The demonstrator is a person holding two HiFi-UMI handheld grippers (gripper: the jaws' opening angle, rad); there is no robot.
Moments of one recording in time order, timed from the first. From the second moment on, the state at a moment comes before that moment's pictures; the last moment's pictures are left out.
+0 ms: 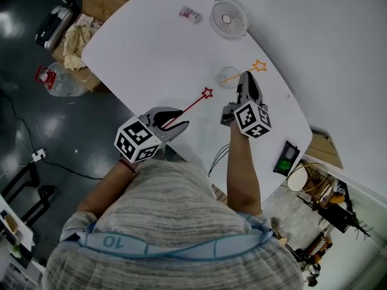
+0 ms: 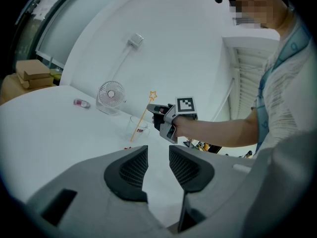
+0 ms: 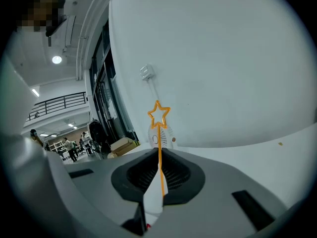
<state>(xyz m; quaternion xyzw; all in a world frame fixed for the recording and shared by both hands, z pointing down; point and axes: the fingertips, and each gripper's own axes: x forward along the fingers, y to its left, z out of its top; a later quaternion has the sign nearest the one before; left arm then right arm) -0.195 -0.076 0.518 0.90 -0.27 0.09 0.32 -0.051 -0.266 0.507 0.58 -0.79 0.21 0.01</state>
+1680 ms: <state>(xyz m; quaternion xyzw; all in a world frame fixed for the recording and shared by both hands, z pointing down) -0.112 -0.104 0.586 0.89 -0.24 0.30 0.25 0.079 -0.064 0.438 0.60 -0.74 0.28 -0.05</state>
